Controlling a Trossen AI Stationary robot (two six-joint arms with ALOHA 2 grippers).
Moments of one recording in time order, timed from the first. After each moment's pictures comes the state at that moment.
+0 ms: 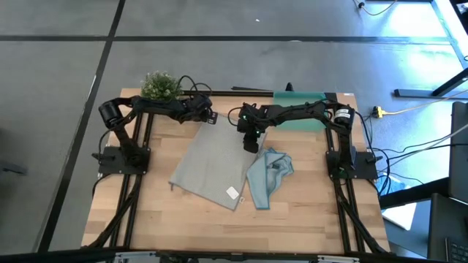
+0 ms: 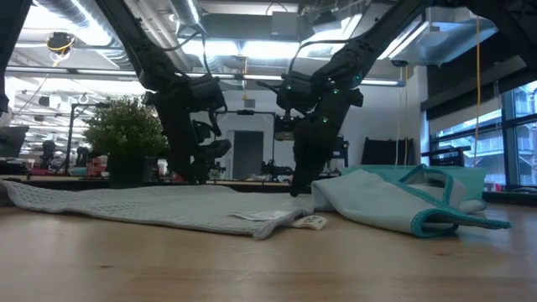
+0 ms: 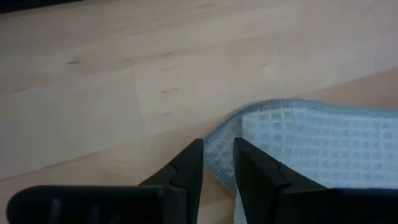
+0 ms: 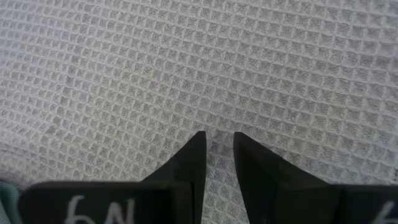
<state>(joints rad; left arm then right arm) 0.59 1.72 0.84 -0.16 -0.28 -0.66 -0.35 2.01 1.27 -0.42 -0.27 -0.14</state>
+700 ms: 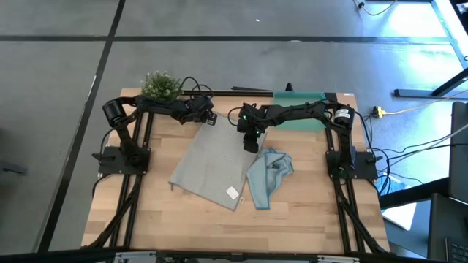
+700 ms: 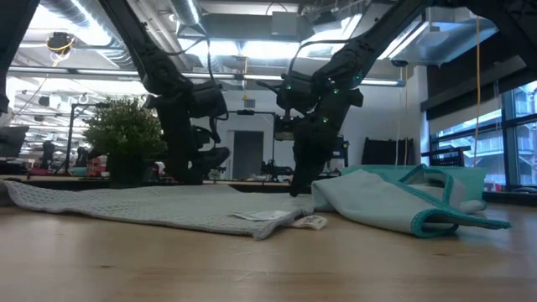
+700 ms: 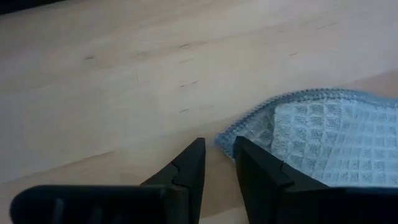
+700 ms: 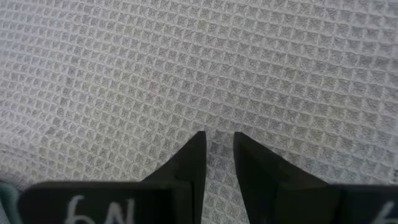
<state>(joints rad) 0.59 1.78 0.84 -0.21 -0.32 -0.68 -0.35 2.01 1.27 -0.42 -0.27 -0.14</state>
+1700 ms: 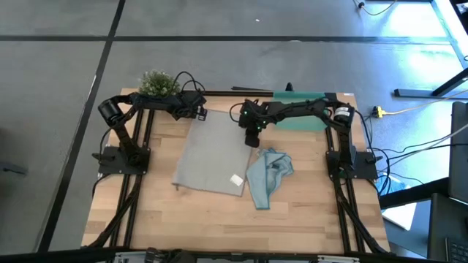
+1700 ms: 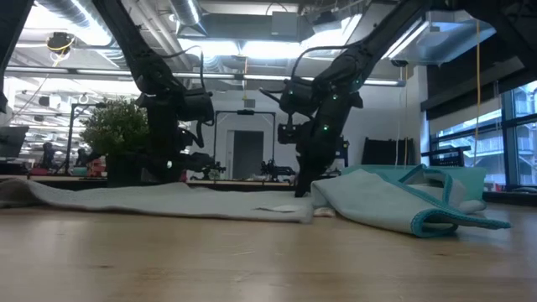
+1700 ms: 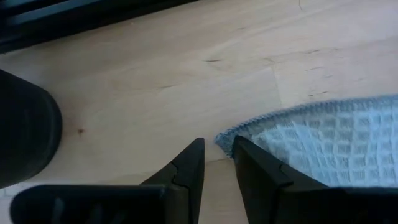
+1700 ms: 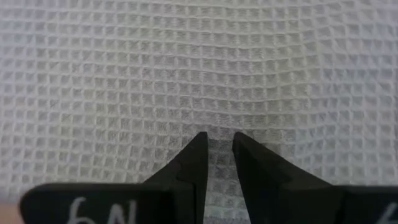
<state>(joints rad) 0.69 1.73 0.84 -0.34 -0.41 -0.62 -0.41 2.02 1.27 -0.42 -0.11 -0.21</state>
